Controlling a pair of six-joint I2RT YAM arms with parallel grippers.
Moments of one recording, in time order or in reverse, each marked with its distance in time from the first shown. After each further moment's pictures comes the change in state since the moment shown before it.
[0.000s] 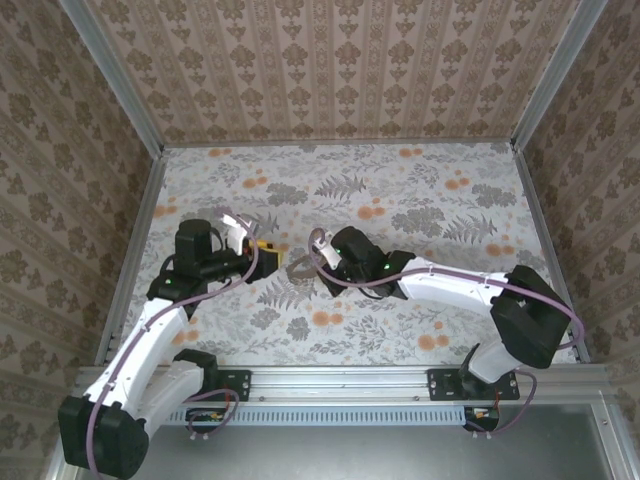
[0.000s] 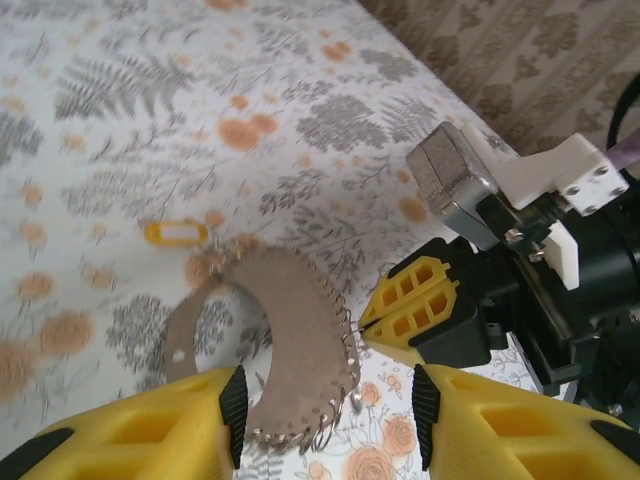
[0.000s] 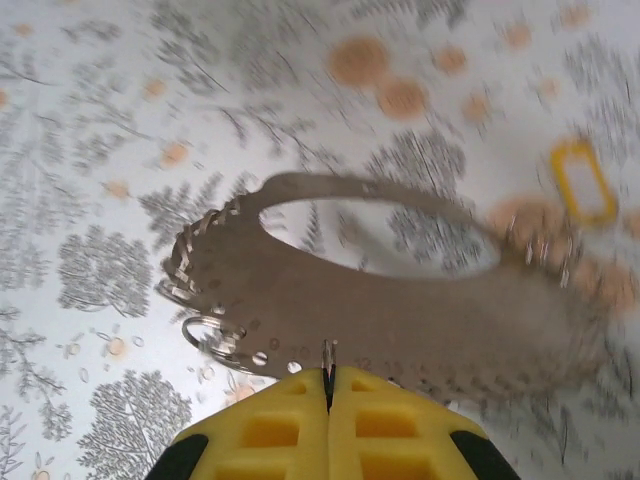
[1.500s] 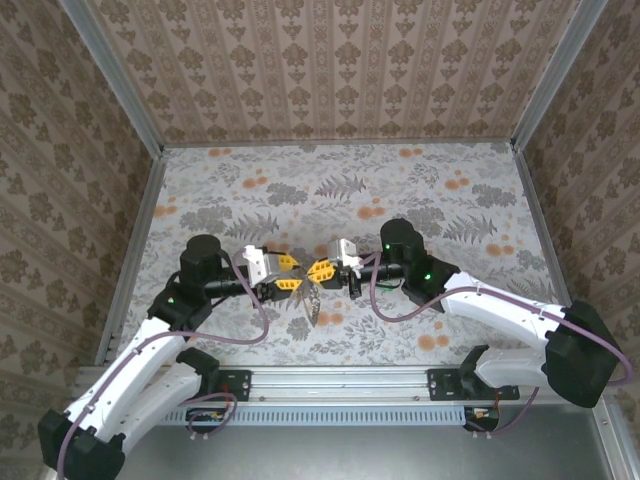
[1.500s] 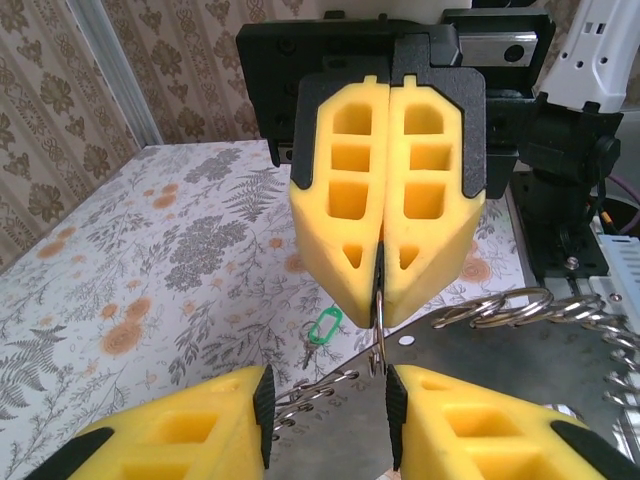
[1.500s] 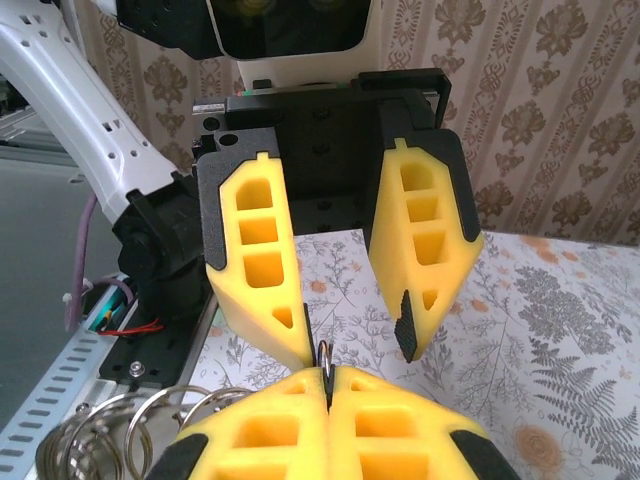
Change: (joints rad) left arm -0.236 -0.143 -0.048 0.094 0.120 0.467; right arm -0.086 -0.289 -0.174 0.421 -0.671 -0.369
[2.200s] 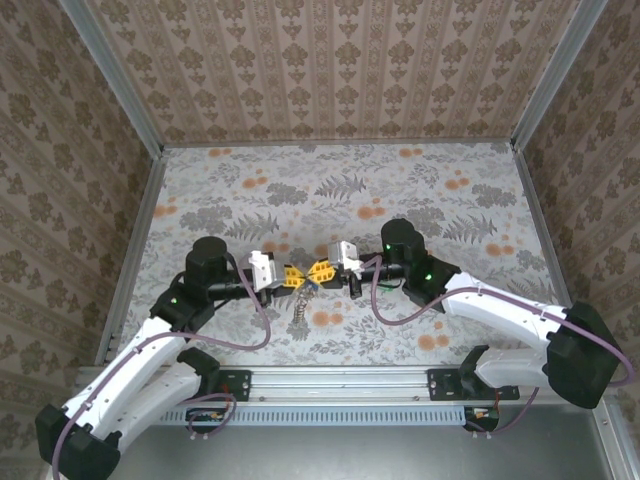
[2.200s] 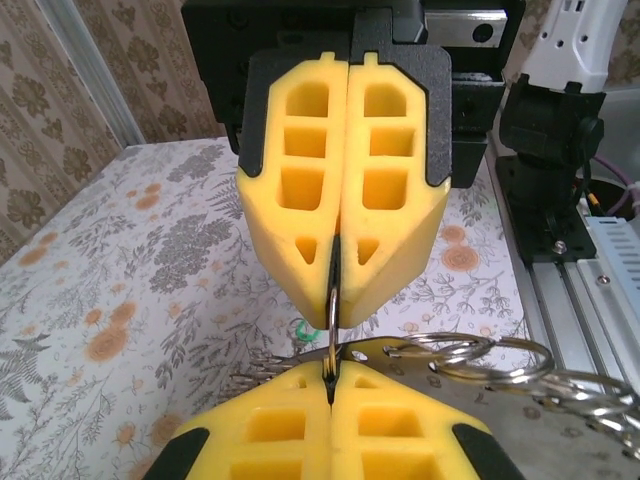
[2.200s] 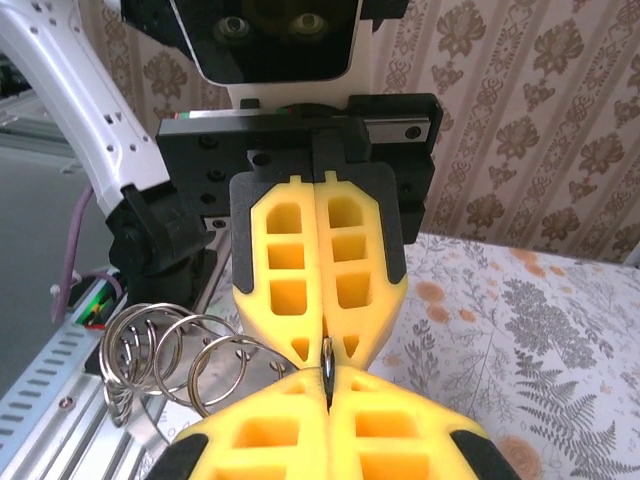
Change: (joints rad) left arm -0.046 0.006 0.001 -0.025 -0.032 0.045; right arm 0.002 -0.010 0.000 -0.021 0.004 -0.071
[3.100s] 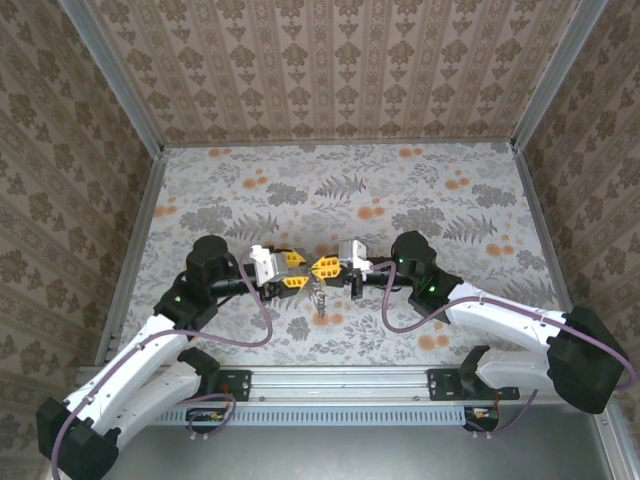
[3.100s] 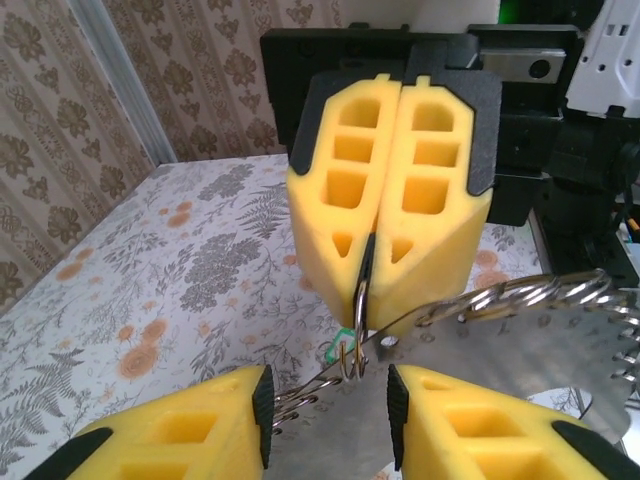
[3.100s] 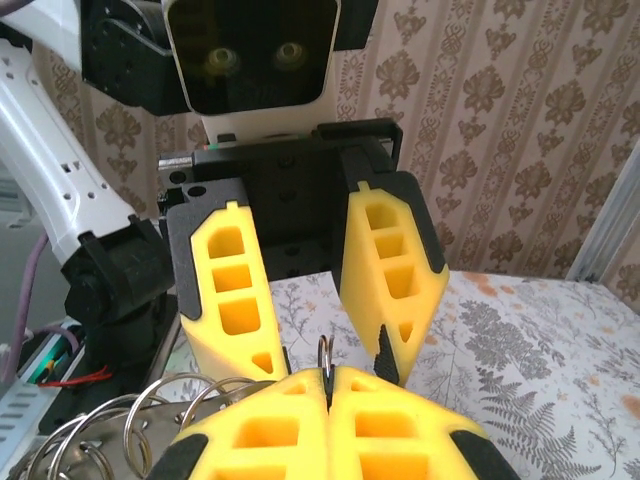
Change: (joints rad) left arm -0.025 0.025 -0.015 0.138 -0.058 -0.071; right arm 0.006 -0.038 -0.131 0.291 0.100 0.166
